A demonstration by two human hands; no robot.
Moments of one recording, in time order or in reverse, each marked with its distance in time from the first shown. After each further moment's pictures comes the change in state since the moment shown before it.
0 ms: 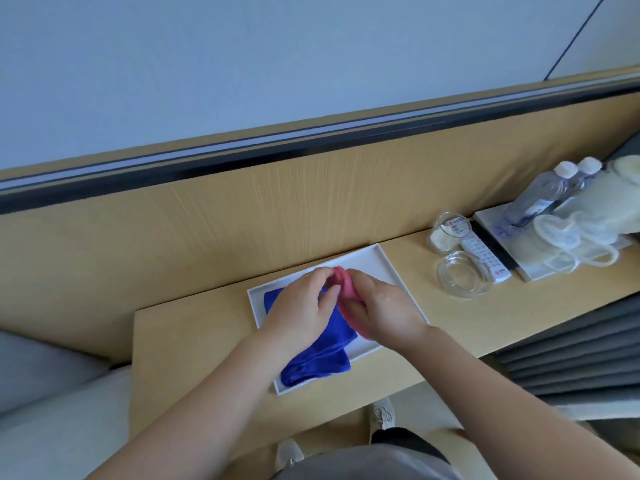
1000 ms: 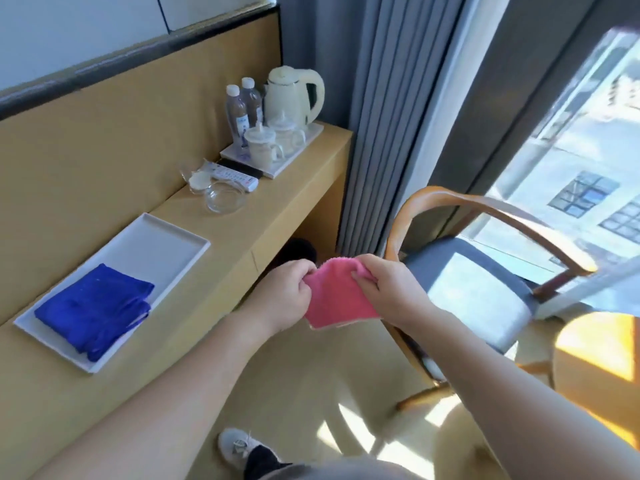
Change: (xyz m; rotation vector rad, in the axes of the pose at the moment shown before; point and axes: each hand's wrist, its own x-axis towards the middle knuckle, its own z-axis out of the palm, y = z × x) left_hand -0.179 0.192 0.216 0.097 -0.648 0.416; right_hand -0.426 0.007 -0.127 -0.137 0.384 0.714
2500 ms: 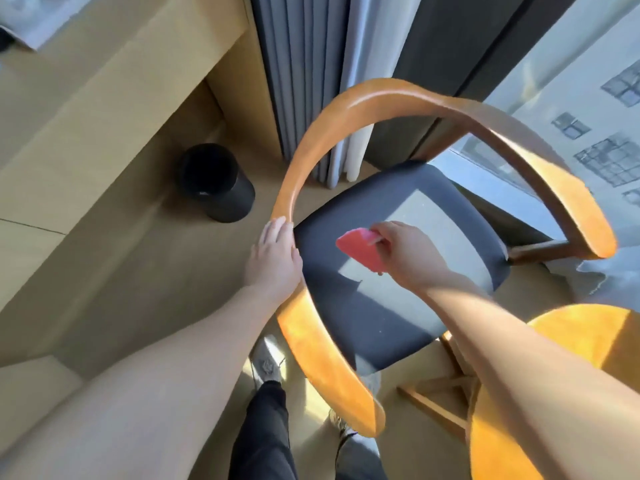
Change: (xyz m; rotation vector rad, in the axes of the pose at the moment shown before) left_hand 0.266 0.008 0.333 0.334 0.027 -0.361; right_hand 0.092 0.424 -0.020 -0.099 -0.352 0.243
